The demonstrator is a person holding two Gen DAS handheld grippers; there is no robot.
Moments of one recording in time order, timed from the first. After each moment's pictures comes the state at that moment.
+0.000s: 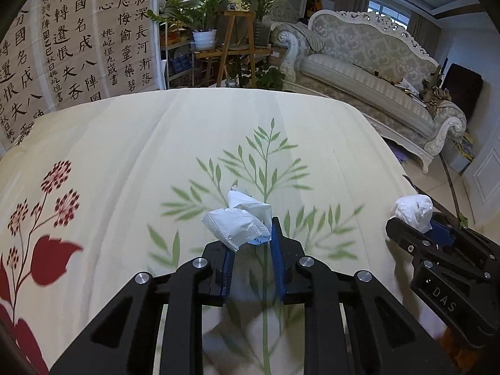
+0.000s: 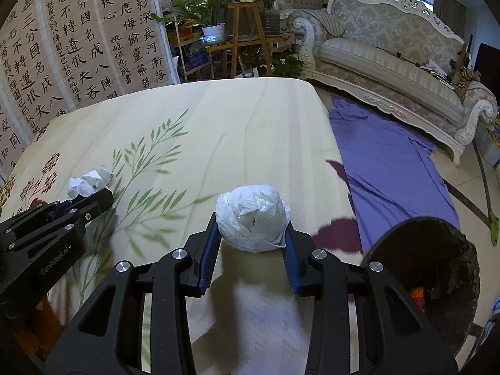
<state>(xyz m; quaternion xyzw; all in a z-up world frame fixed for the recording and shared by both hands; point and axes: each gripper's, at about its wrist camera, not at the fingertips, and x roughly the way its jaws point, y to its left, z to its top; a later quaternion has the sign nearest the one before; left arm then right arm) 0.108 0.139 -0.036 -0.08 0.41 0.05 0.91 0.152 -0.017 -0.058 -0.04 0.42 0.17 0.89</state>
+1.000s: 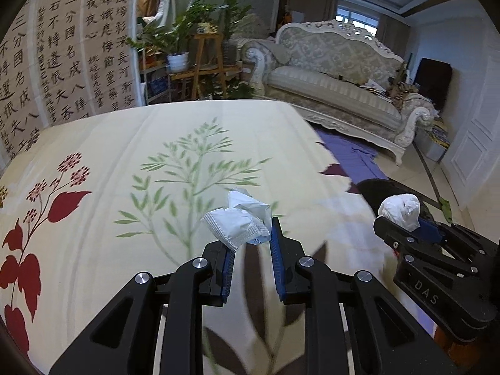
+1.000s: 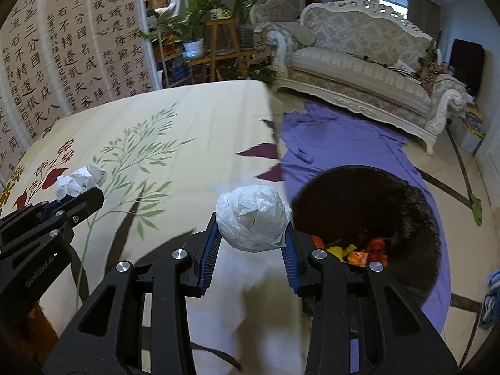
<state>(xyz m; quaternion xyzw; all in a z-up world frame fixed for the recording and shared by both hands) 0.019 0.065 -0.010 -0.05 0.37 -0.01 0.93 0.042 -0.096 -0.036 -0.03 0.38 0.12 0.92</state>
